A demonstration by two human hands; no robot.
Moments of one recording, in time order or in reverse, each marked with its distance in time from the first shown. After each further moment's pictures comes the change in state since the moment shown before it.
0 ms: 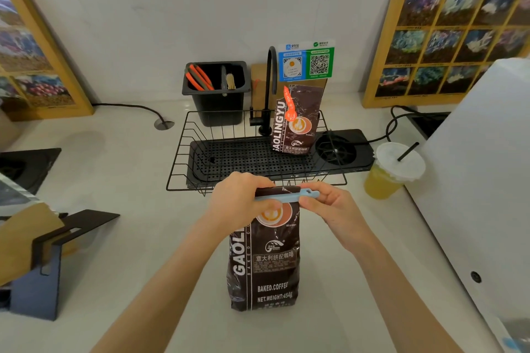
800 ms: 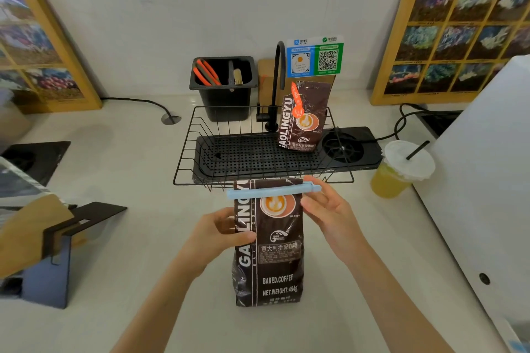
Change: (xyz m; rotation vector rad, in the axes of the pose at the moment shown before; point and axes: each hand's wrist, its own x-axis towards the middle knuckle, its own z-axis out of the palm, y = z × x) left_hand -0.052 -0.064 0.039 -0.960 -0.091 -0.391; right_hand -0.004 0.022 0.012 0.208 0.045 0.101
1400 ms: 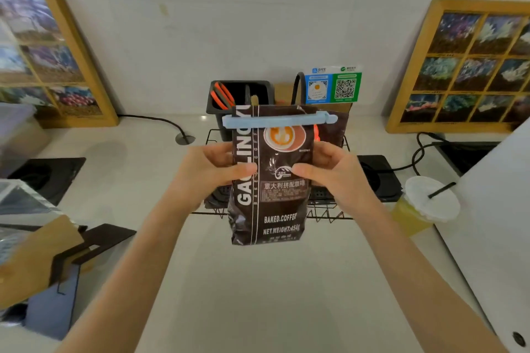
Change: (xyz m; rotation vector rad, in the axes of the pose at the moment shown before) left_hand 0.032 0.123 -0.051 0.002 0.069 0.412; right_hand 0.065 -0.103 0.043 -0.261 -0.156 -0.237
